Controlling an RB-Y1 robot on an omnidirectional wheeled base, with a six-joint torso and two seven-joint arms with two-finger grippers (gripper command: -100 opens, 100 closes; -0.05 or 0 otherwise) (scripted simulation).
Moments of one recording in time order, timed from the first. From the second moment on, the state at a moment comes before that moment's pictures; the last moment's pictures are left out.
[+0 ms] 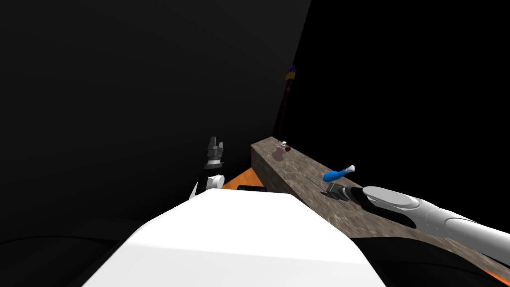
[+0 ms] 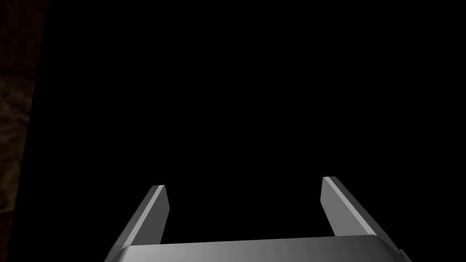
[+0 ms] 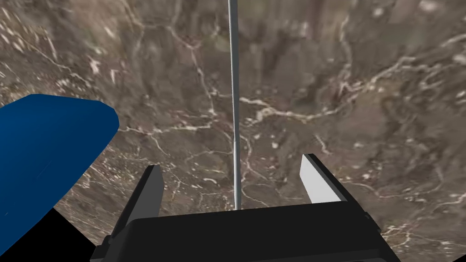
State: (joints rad) left arm 0.48 -0.01 -0.04 -2.25 0.10 -0.35 -0.17; right arm 0.50 -1.68 0.46 -1.37 0.79 -0.36 -0.02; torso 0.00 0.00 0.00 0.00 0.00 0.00
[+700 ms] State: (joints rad) left arm 0.48 -0.01 -0.04 -2.25 0.10 -0.35 -0.17; right arm 0.50 -1.68 0.46 -1.37 0.79 -0.36 -0.02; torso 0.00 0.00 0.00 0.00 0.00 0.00
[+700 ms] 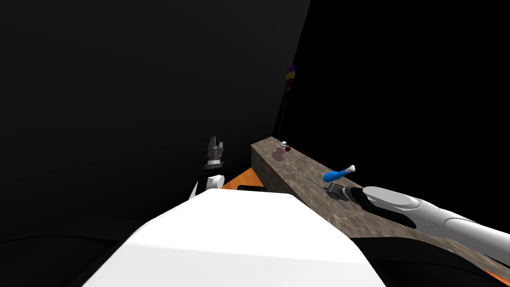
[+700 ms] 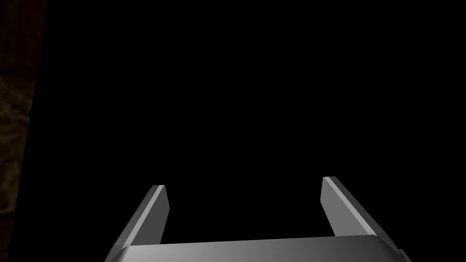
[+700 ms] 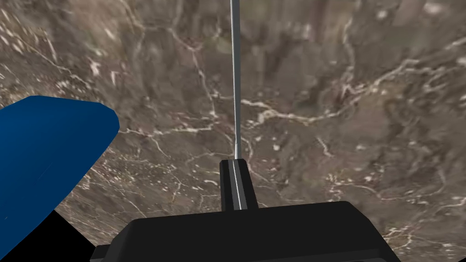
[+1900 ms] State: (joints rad) left arm 0.48 -0.01 -0.04 -2.25 0.10 -0.35 -0.17; right arm 0.46 -1.78 0.44 -1.39 0.72 -0.48 -0.10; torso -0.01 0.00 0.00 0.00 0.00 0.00
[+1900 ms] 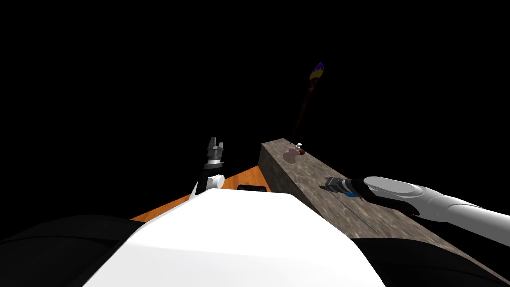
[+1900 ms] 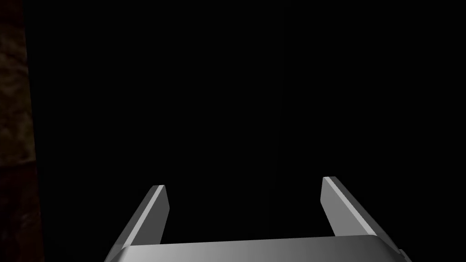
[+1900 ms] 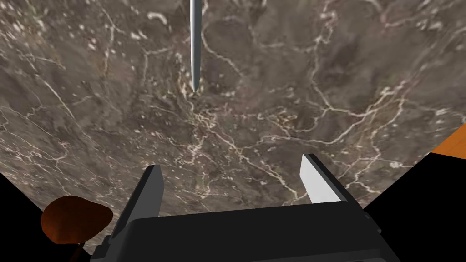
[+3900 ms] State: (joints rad) left arm 0.48 -0.01 -0.04 -2.25 0.10 -0.35 -0.17; right arm 0.53 -1.73 0.49 -1.33 0.67 -0.59 -0.17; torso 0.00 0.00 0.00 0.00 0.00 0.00
